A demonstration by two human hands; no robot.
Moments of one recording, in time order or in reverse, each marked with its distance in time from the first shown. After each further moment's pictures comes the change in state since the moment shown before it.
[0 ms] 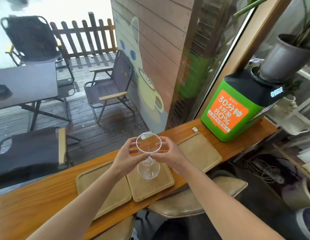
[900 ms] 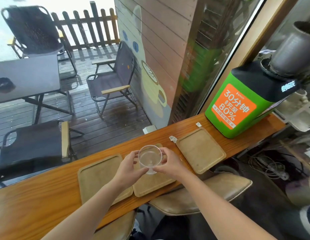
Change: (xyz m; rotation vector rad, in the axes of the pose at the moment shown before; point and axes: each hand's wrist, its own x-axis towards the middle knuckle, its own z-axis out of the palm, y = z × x) left_hand -0.014 -0.065 0.017 0.296 -0.004 -0.073; right_hand 0.000 0.047 0.011 -0.361 0.006 0.067
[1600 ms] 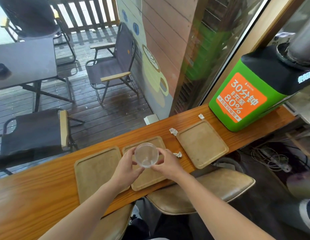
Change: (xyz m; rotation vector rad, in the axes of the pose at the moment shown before) left_hand 0.008 -0.020 0.021 0.043 0.006 -0.009; right_hand 0.013 0.028 0.010 -0.036 -0.045 0.035
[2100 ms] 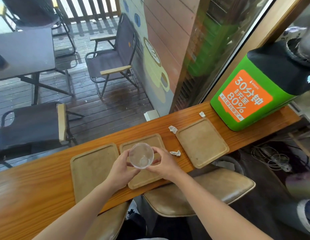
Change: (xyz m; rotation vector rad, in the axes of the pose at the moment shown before) left_hand 0.002 -0.017 0.007 -0.039 -0.016 -0.031; right_hand 0.008 0.011 0.002 0.078 -0.080 -0.027
